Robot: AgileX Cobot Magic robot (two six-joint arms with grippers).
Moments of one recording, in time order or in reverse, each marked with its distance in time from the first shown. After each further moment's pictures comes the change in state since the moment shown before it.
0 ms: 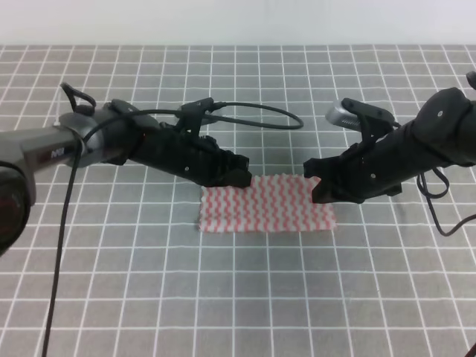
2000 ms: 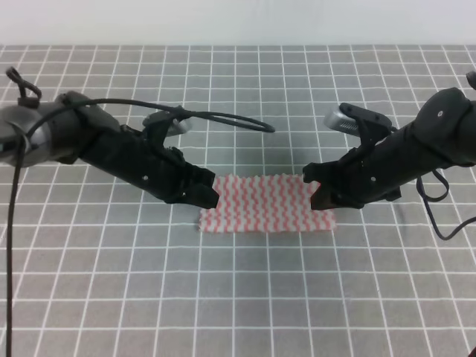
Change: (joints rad) left arm 0.072 -0.196 0.194 0.184 0.097 -0.098; right arm 0.000 0.000 0.000 0.000 0.049 -0.002
